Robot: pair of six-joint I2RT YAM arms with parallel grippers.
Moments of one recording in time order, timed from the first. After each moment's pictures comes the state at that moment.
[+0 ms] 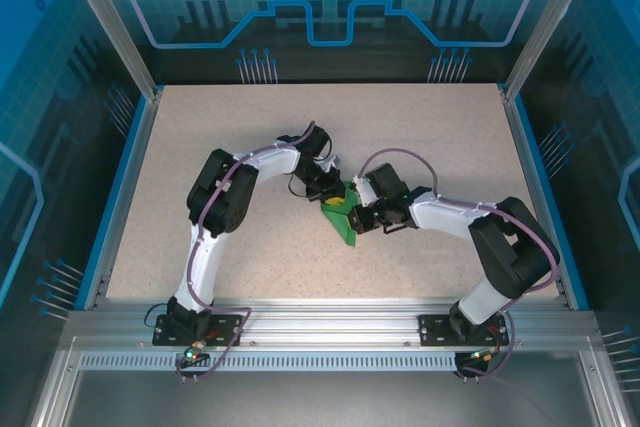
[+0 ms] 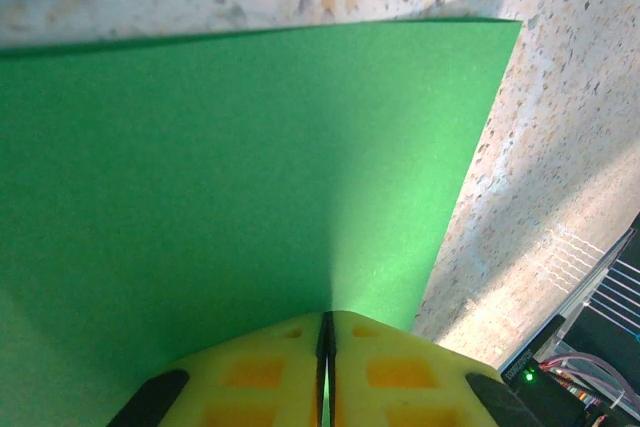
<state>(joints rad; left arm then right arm) -0.48 2.25 1.59 -0.66 0.67 -0.61 0.56 1.60 0.80 -0.23 -0.33 0.27</state>
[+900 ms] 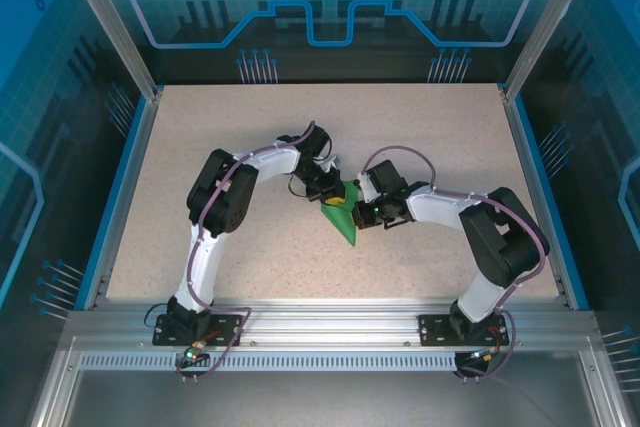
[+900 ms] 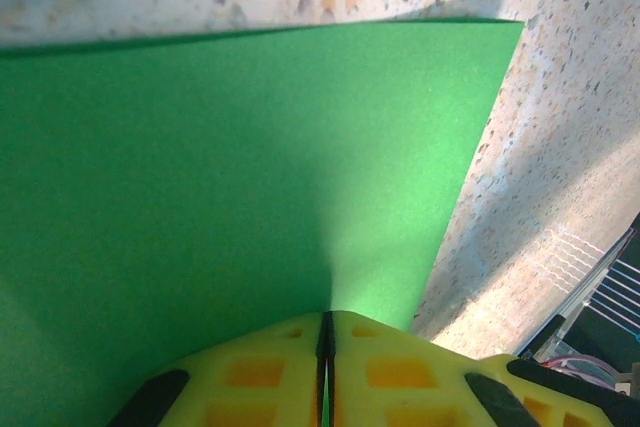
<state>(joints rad) -0.48 2.25 1.59 -0.66 0.67 -0.61 0.53 1.68 0.84 -0.26 -0.29 0.29</state>
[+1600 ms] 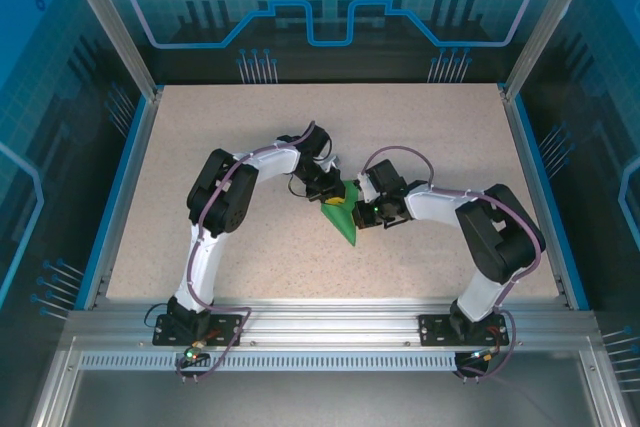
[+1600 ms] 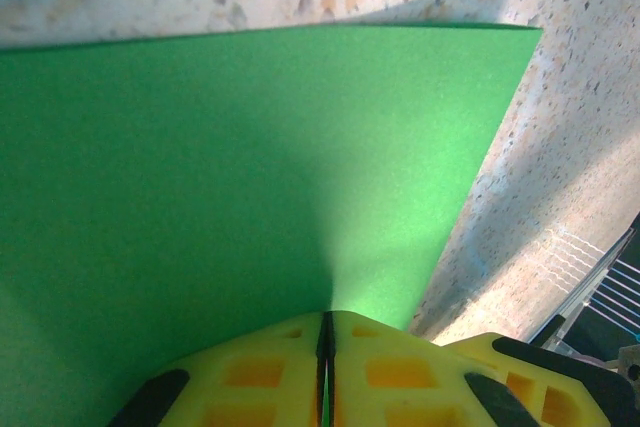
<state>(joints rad) -0.48 2.25 1.59 -0.66 0.67 -0.61 0.52 1.71 0.85 -0.26 -0.29 0.30</state>
